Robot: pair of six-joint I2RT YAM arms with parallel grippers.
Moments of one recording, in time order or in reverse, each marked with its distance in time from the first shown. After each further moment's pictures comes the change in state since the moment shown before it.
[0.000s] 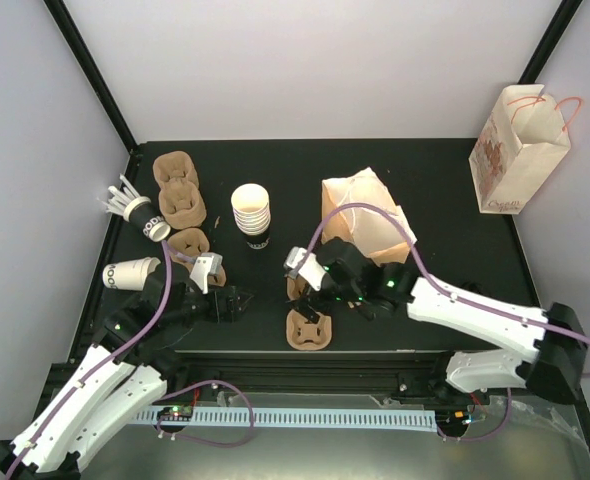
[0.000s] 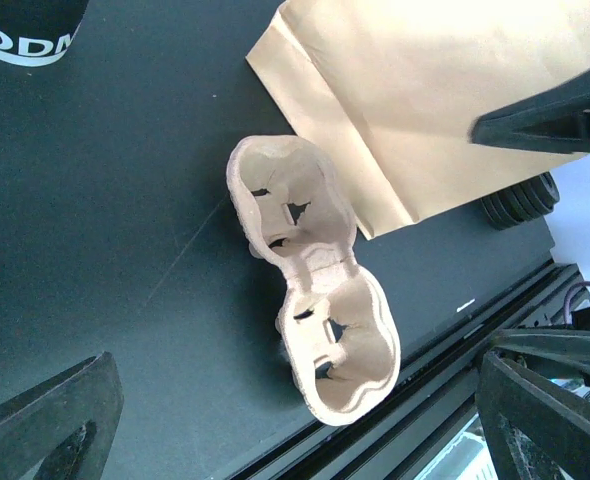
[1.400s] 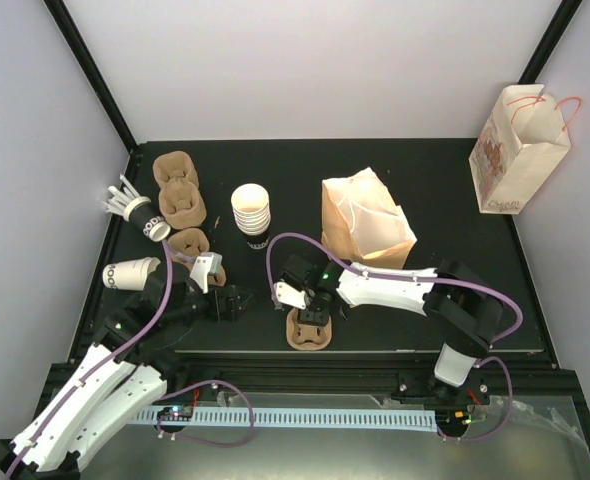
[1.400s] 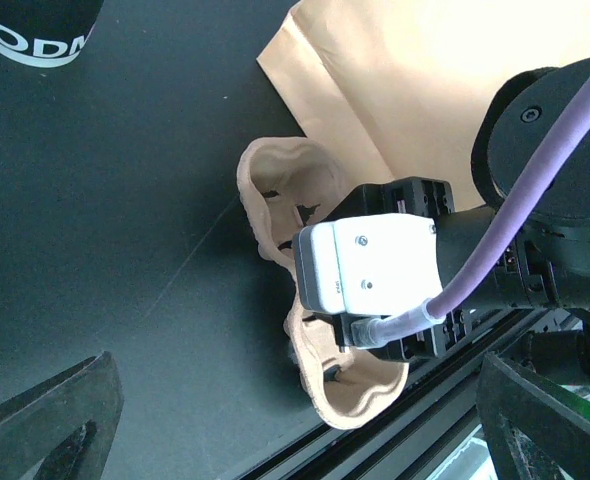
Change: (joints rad) left arm 0.000 0.005 0.000 -0.002 -0.017 0.001; right arm 0.000 0.518 0.116 -0.182 0.108 -0.345
